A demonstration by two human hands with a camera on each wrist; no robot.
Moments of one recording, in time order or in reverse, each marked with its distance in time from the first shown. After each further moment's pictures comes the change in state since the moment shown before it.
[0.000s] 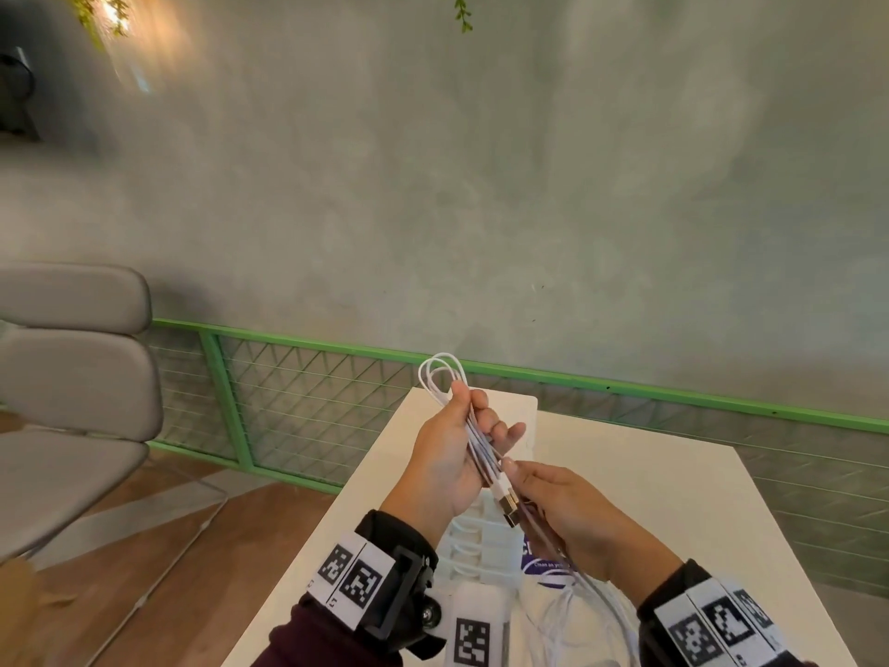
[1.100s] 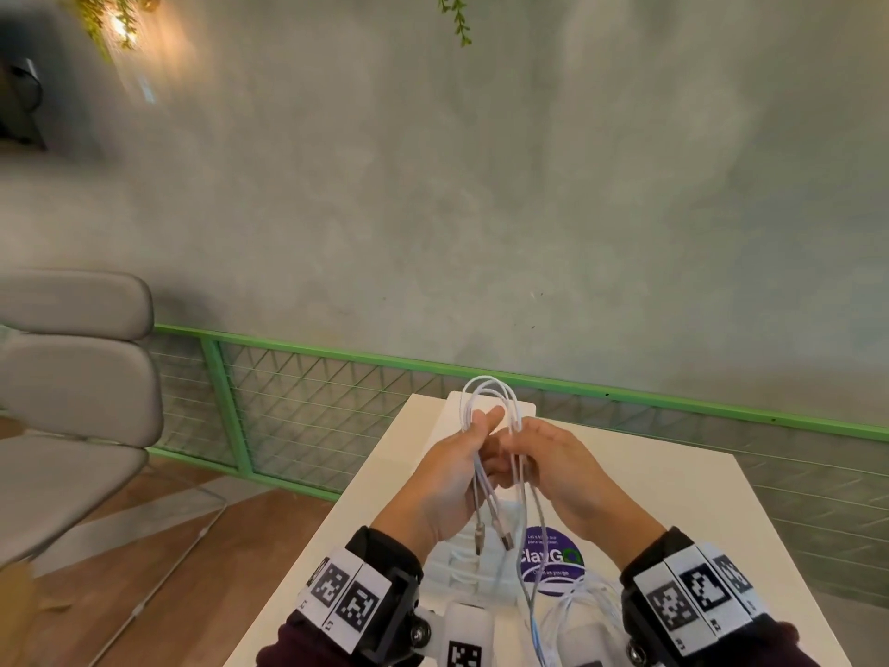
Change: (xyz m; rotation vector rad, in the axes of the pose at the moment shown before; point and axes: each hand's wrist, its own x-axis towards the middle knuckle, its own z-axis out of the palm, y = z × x) left_hand -0.007 -0.006 -0.014 0.414 -0.085 -0.077; right_hand 0.014 -0.025 0.000 -0.015 0.118 -0.229
